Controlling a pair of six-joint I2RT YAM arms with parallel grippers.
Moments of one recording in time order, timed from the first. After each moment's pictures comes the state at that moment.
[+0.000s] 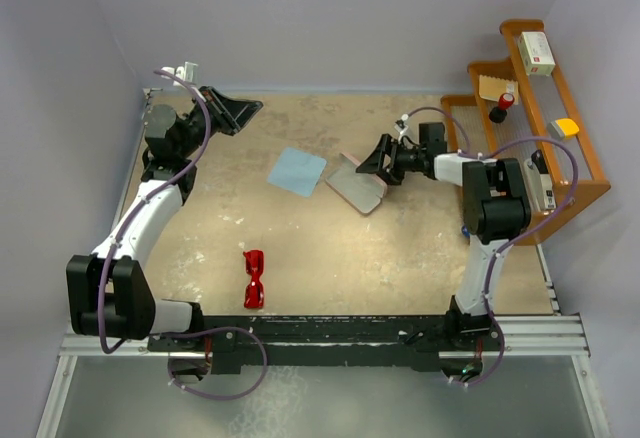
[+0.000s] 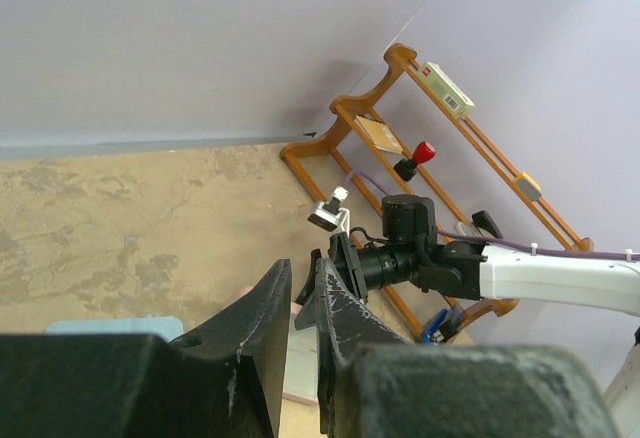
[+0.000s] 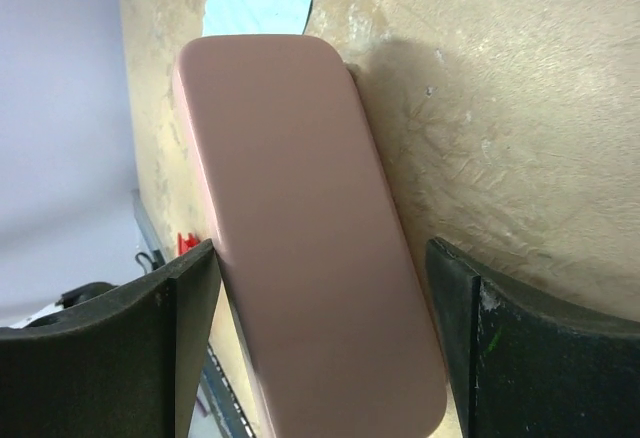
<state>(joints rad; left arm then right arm) -0.08 1.34 1.00 0.51 0.63 -0.73 0.10 2.03 1.19 0.03 -0.88 0.50</state>
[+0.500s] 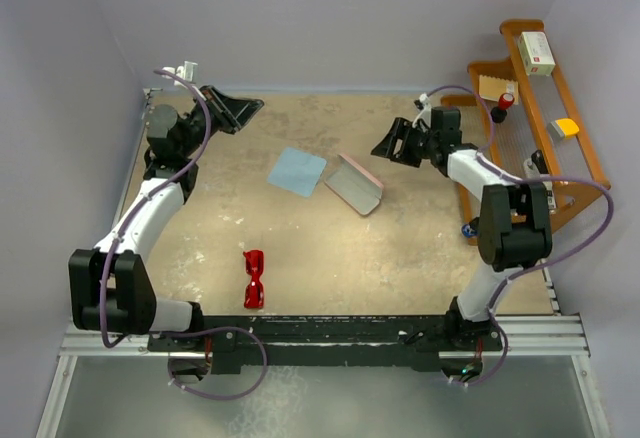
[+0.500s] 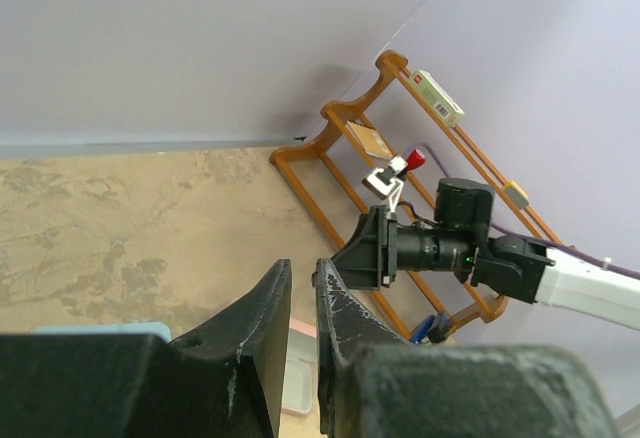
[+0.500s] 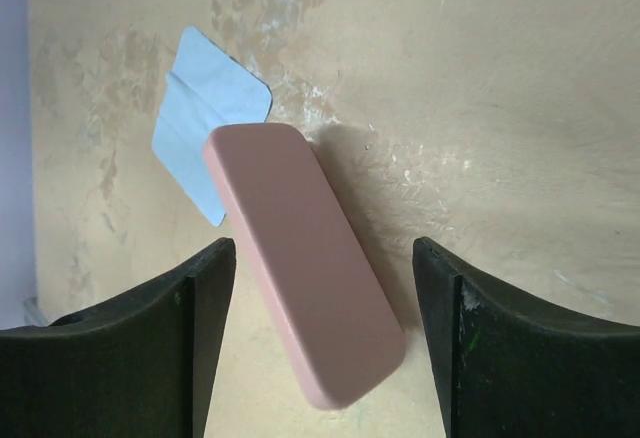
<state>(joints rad) -0.08 1.37 1.00 0.55 0.63 -0.77 0.10 1.81 1.19 -0.08 -0.54 0.43</state>
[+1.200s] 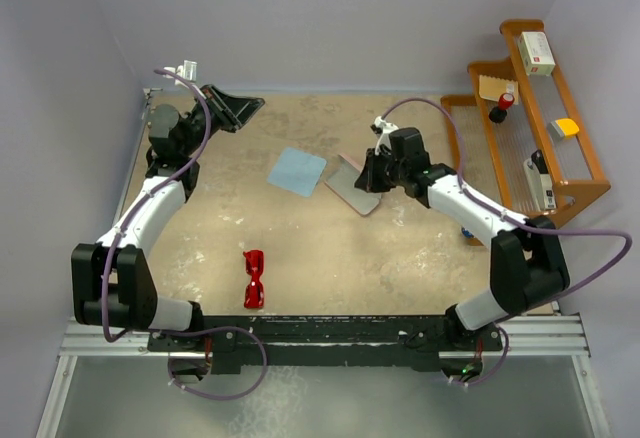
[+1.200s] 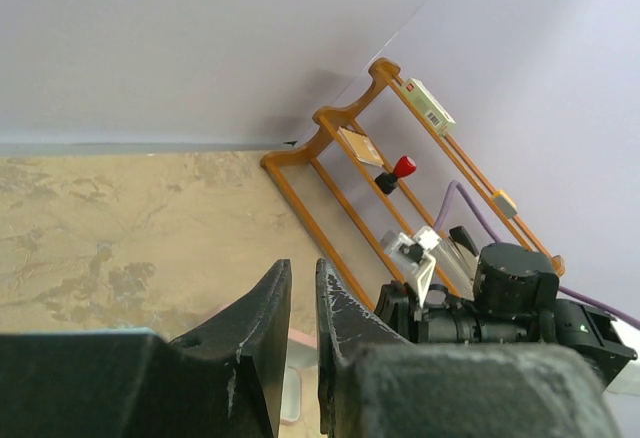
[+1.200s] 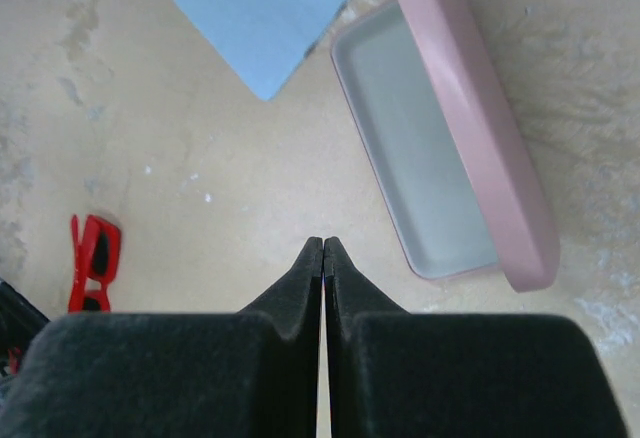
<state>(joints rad) -0.08 1.40 1.00 0.60 0.63 -0.83 0.41 1.51 1.03 -0.20 -0.27 0.35</state>
